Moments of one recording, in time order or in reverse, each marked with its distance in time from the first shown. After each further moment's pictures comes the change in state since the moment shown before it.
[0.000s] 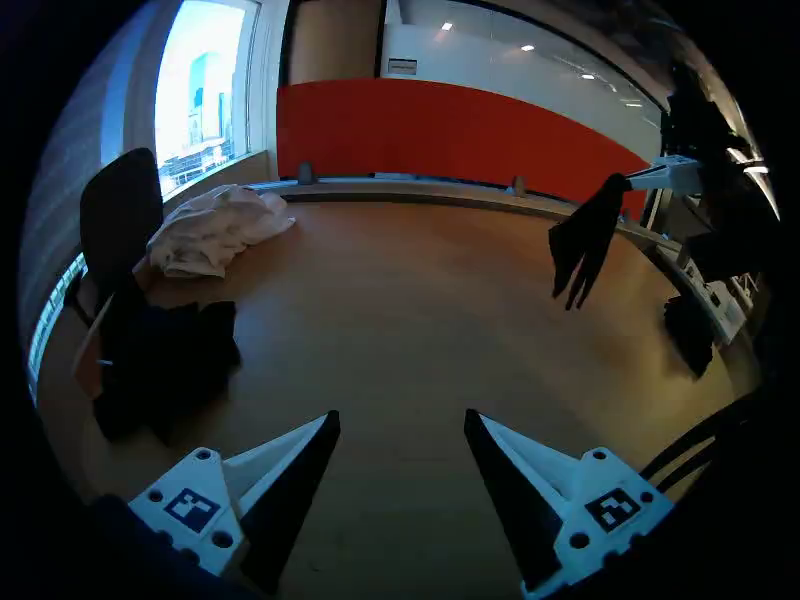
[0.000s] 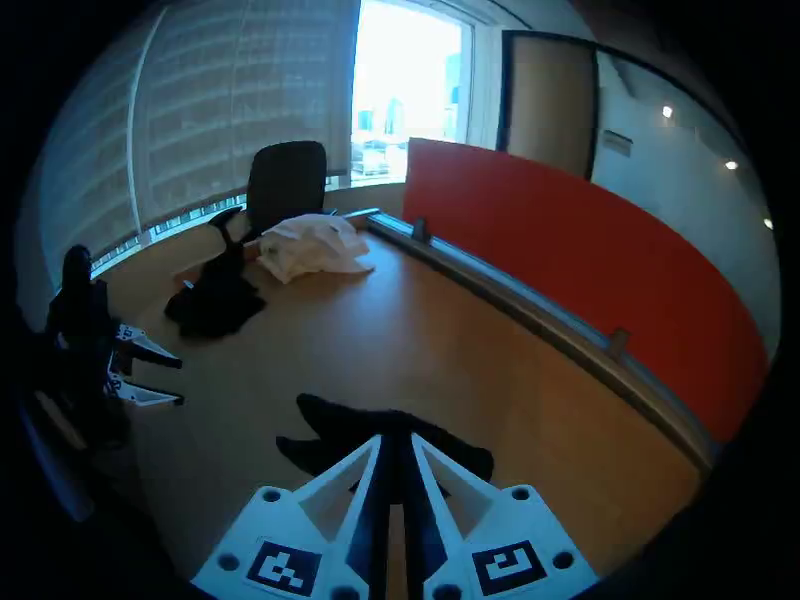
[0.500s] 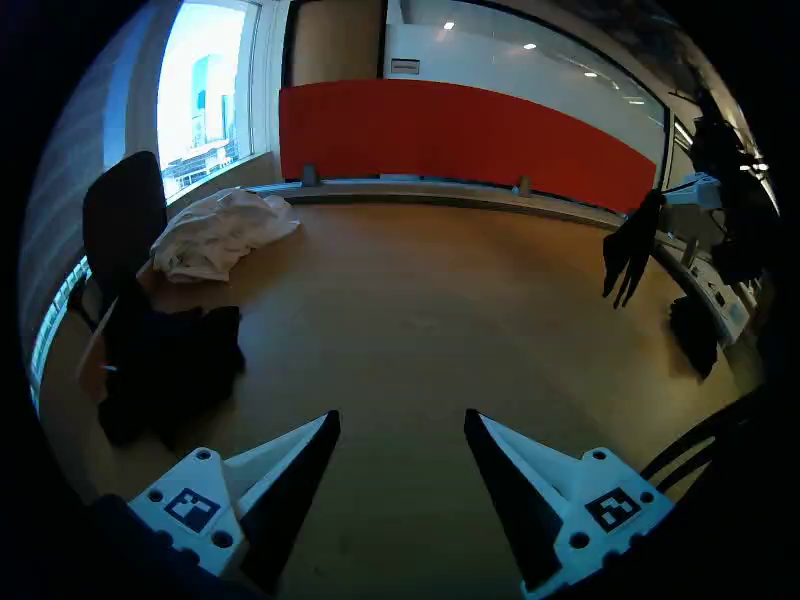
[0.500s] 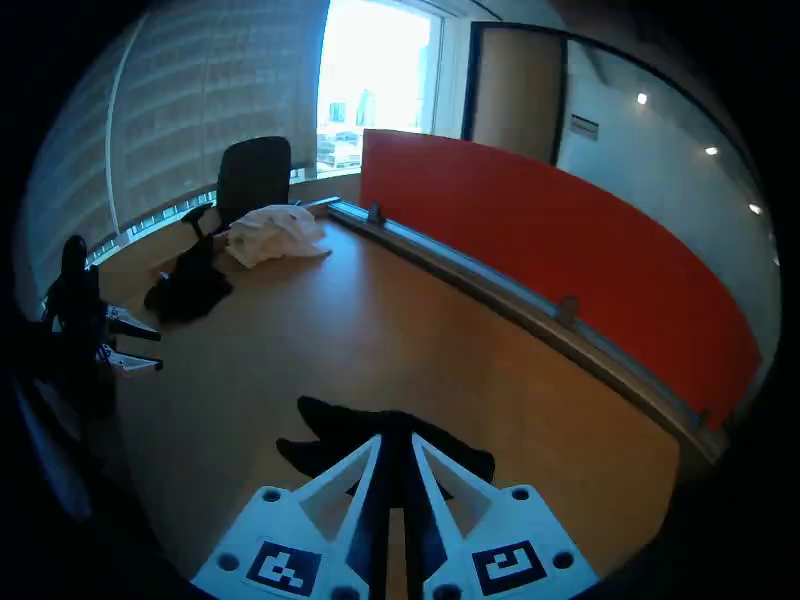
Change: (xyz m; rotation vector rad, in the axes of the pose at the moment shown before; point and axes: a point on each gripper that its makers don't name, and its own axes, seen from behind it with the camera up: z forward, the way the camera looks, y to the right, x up) left arm 0.007 -0.004 0.003 0.025 0.000 0.005; right arm -0.046 0.065 -0.059 -0.094 -0.036 0.043
